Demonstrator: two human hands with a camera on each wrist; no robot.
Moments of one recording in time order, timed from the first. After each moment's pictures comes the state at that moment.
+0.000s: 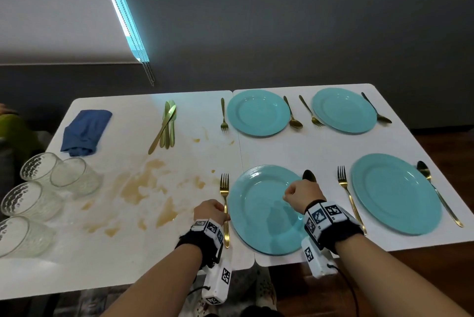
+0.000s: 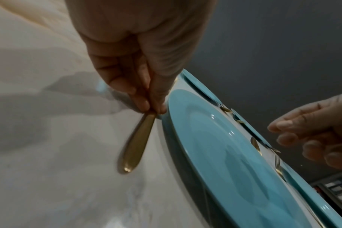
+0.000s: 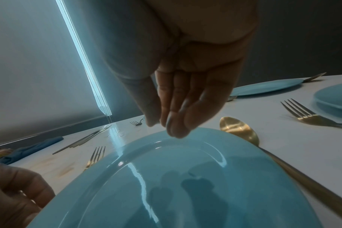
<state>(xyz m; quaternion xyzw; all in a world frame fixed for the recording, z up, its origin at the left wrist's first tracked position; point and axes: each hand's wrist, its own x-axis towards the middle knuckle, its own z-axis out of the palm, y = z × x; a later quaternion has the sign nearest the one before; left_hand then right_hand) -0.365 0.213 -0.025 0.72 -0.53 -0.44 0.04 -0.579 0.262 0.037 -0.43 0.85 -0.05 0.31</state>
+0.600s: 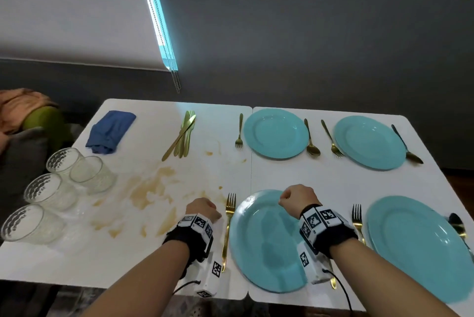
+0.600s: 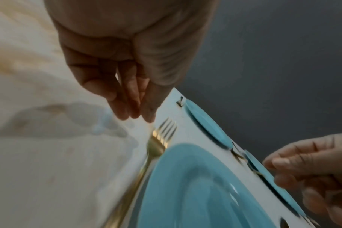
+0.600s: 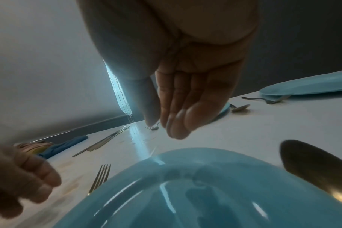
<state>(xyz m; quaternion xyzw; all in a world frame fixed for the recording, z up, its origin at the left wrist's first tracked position) -0.357 0.166 -0.004 0.76 -0.53 -0.37 0.00 -0.585 0.198 0.052 -0.51 0.80 -0.02 0.32</state>
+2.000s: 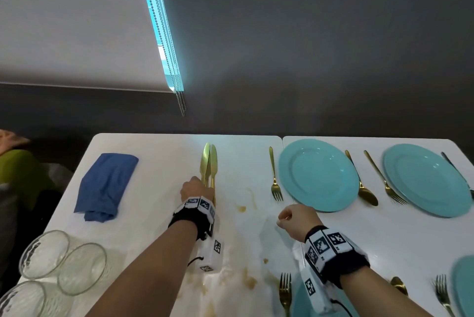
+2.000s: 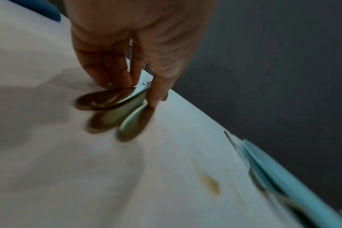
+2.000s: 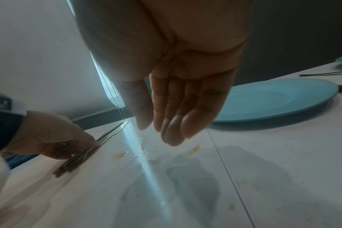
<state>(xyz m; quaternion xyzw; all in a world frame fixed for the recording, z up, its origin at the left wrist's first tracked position) -0.289 -0.085 -0.027 0.78 -0.54 -0.33 0.03 -0.497 0.039 0.021 -0.49 0.80 -0.01 0.35</state>
